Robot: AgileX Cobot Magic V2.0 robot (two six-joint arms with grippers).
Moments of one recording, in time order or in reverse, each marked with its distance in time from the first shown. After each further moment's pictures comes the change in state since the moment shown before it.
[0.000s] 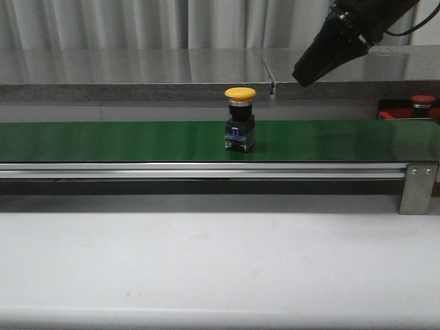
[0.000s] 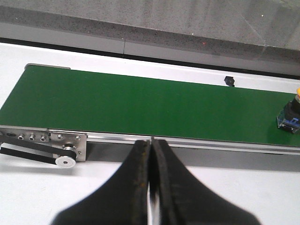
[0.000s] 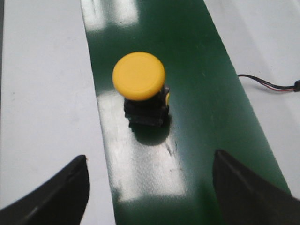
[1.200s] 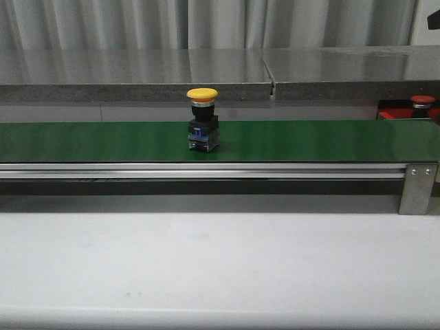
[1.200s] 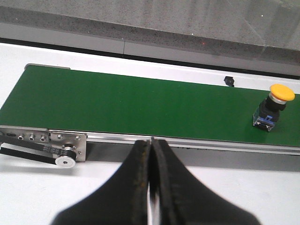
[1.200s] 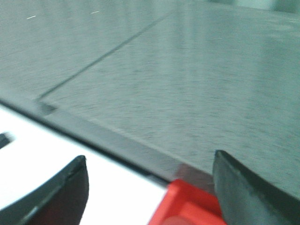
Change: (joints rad) left arm 0.000 0.000 0.000 0.000 0.000 0.000; right arm -0.503 0.158 -0.143 0.551 -0.291 -0.216
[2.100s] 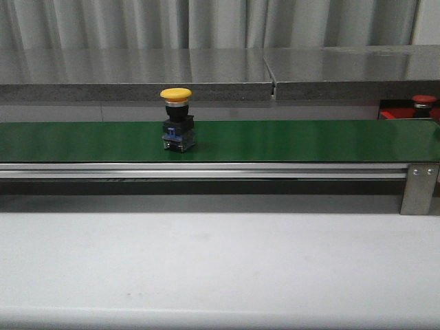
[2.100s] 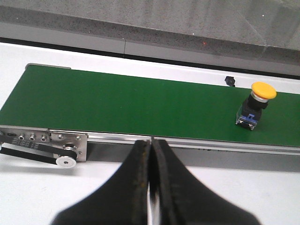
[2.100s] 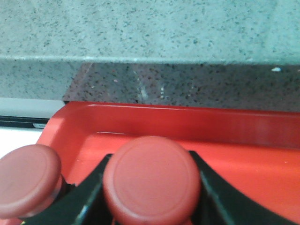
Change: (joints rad) left arm 0.000 0.000 0.000 0.000 0.000 0.000; right arm 0.011 0.285 0.001 0.290 -0.386 -0.139
